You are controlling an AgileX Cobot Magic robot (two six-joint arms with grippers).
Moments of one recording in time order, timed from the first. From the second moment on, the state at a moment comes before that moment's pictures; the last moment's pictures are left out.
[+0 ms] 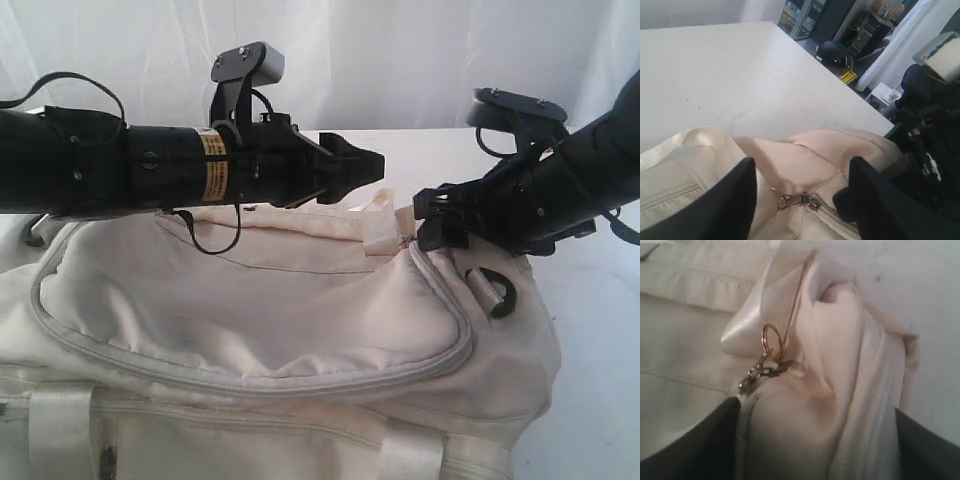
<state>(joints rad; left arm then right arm) -0.63 1.69 -1.06 1.09 -0.50 -1.36 0.41 1.51 -0.96 0.45 0.57 -0.18</state>
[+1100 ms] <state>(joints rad) -0.63 1.93 -1.21 1.21 -0.64 -1.91 0.41 1.51 -0.96 0.35 0.62 -0.22</state>
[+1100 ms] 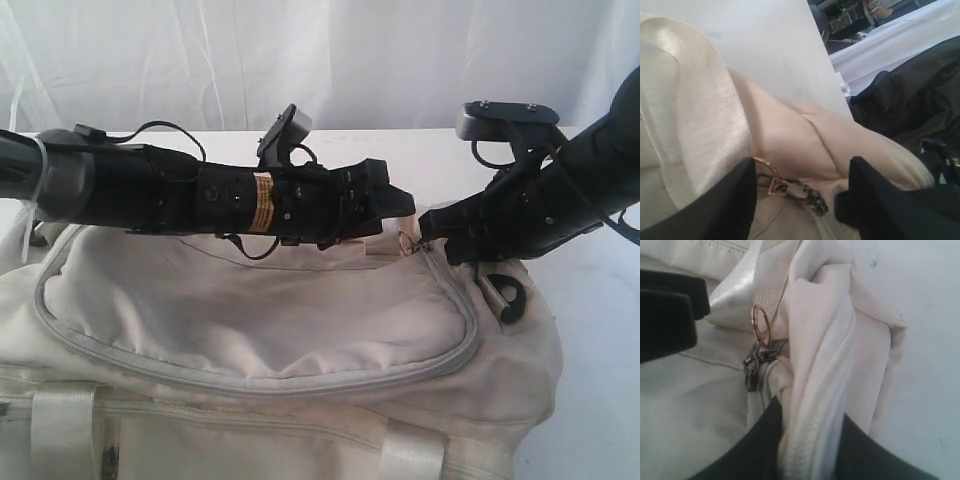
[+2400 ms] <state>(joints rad) -0.63 2.06 -1.25 1.08 -0.77 -1.96 0.41 1.51 -0.96 0.33 0.58 -0.25</state>
